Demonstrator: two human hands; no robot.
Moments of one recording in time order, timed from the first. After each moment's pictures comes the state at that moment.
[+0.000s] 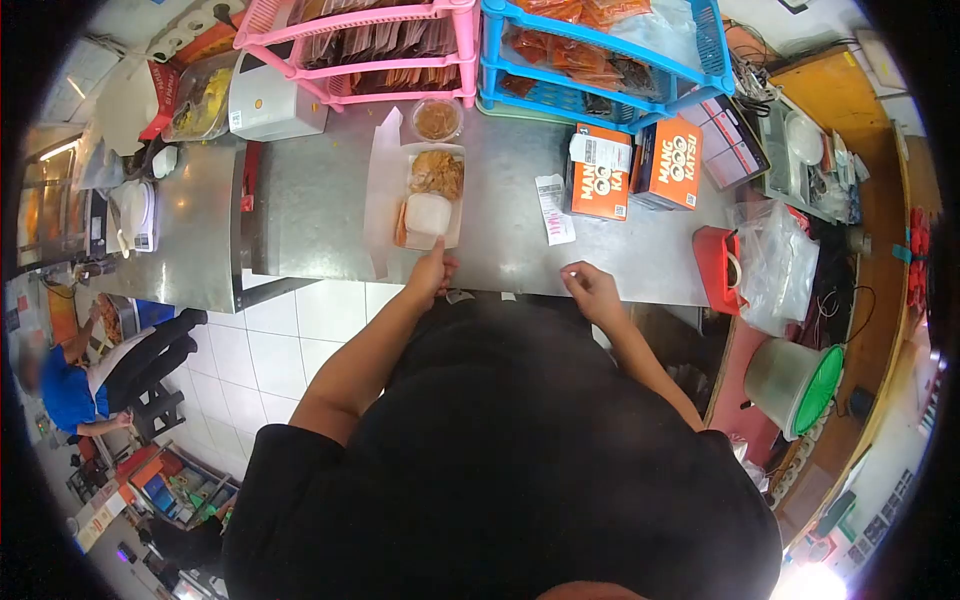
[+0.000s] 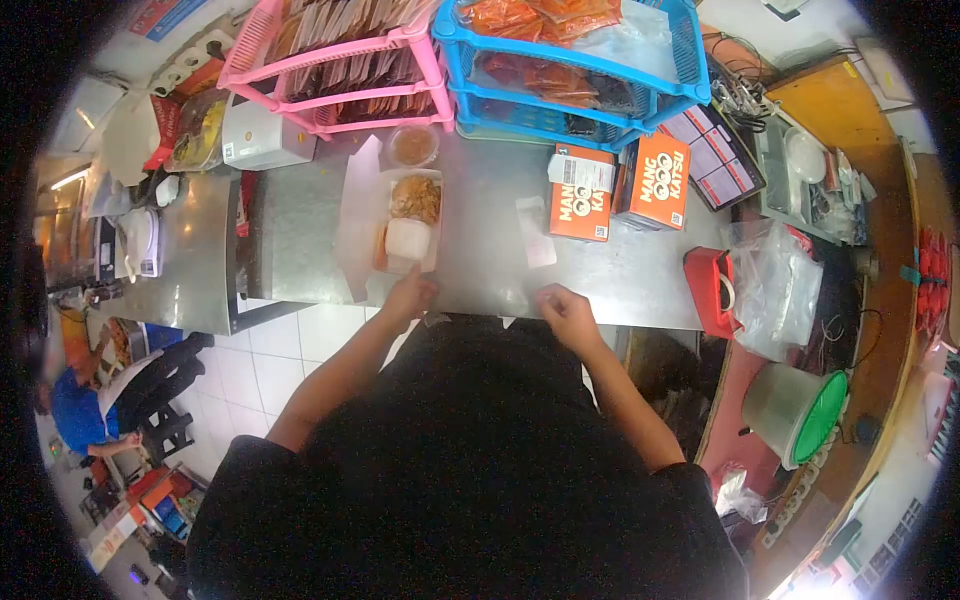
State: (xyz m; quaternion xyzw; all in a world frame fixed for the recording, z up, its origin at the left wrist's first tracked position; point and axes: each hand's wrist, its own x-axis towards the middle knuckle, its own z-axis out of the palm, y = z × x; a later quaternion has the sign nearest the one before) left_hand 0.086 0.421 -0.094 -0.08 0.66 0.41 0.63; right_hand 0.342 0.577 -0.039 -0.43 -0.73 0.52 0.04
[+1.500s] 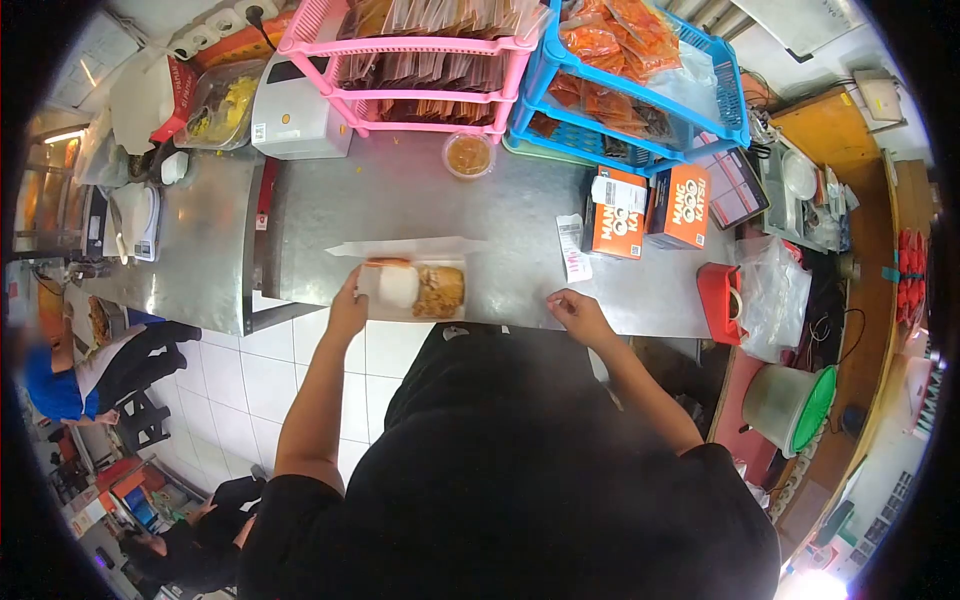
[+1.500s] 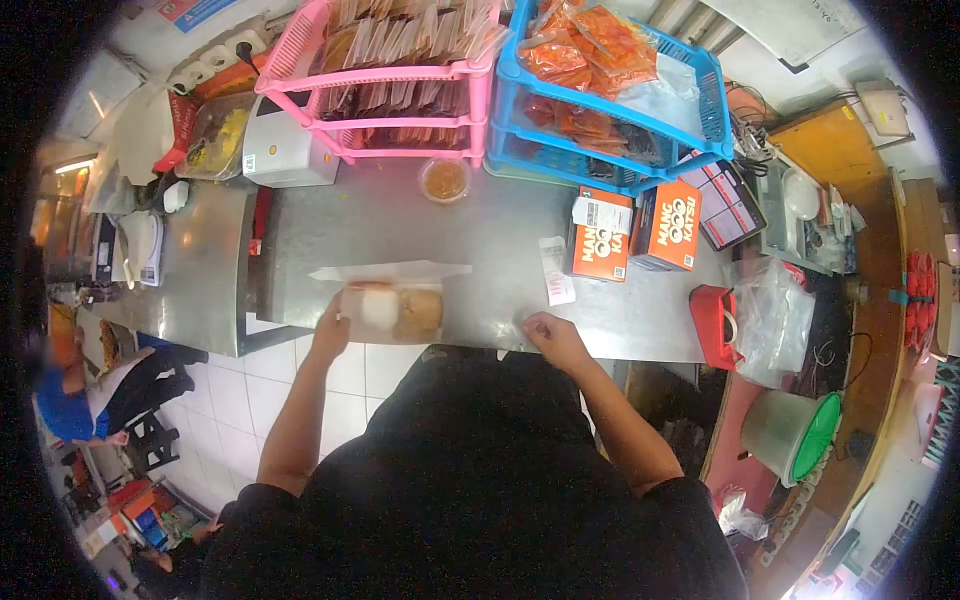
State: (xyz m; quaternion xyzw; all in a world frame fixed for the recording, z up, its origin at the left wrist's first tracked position) left_hand -0.046 0.301 -0.085 0.31 0.84 0.33 0.28; right_hand 0.286 0.563 -0.054 -0.39 -0.76 0.52 -0.05
